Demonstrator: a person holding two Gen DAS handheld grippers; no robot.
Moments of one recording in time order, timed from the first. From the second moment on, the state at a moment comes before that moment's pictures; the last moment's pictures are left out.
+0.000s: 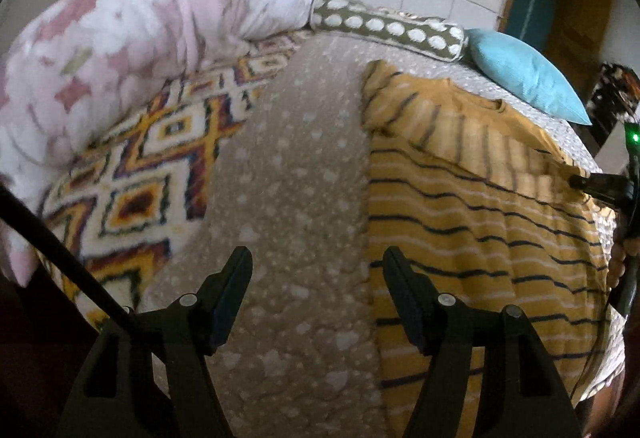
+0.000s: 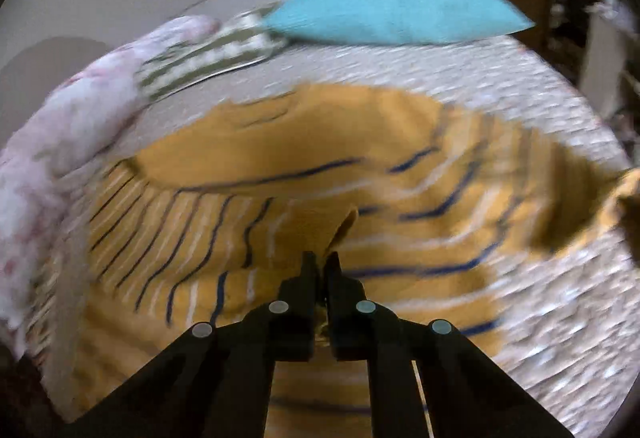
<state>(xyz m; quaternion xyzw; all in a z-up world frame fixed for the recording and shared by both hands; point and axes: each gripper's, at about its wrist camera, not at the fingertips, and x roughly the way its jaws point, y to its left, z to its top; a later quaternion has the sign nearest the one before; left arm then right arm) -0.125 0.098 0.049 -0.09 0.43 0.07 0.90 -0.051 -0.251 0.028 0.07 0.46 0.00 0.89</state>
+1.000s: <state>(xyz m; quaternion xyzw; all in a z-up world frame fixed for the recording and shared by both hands) -0.141 0.029 0.061 -0.08 0.42 0.00 0.91 -0.141 -0.557 0.037 0.31 0.42 -0.21 0.83</state>
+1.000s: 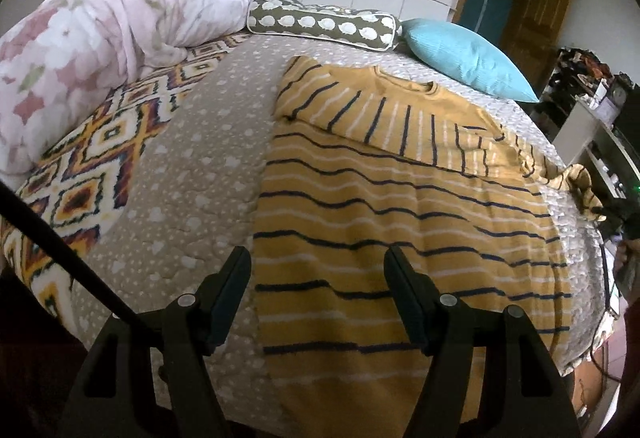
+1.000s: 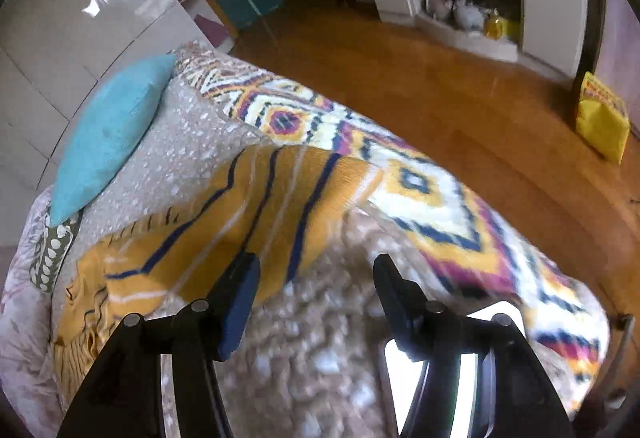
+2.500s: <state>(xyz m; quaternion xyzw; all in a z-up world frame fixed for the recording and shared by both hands) -0.154 0.066 0.054 -0.16 0.41 -0.02 0.90 -0.081 -0.156 0.045 -0.23 0.42 0.16 0.86</state>
